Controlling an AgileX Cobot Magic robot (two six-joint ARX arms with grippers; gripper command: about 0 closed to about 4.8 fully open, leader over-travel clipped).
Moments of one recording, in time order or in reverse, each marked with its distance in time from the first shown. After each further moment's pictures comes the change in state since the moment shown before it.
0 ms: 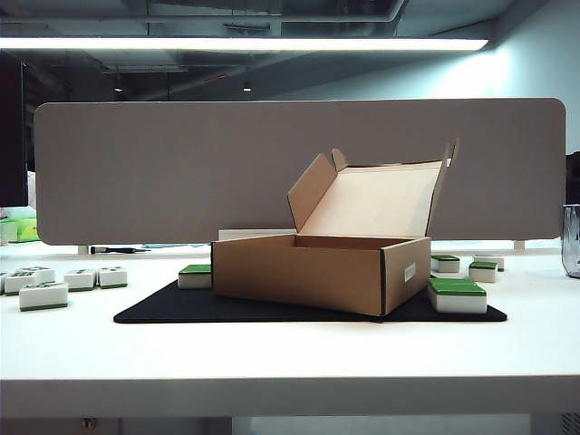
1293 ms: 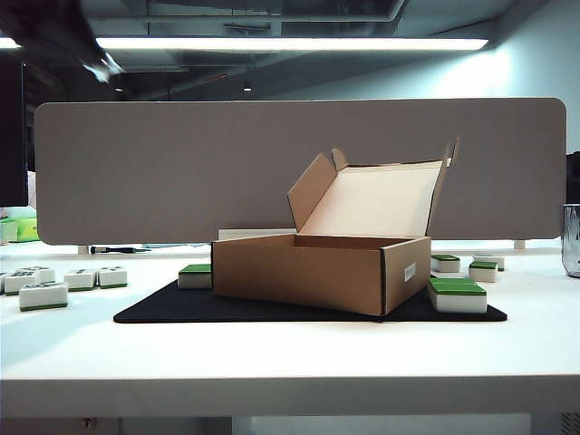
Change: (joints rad) left arm -0.067 1.308 1.056 -0.212 0.284 0.275; right arm -0.001 0.000 -0.002 -0.002 -0.092 0.000
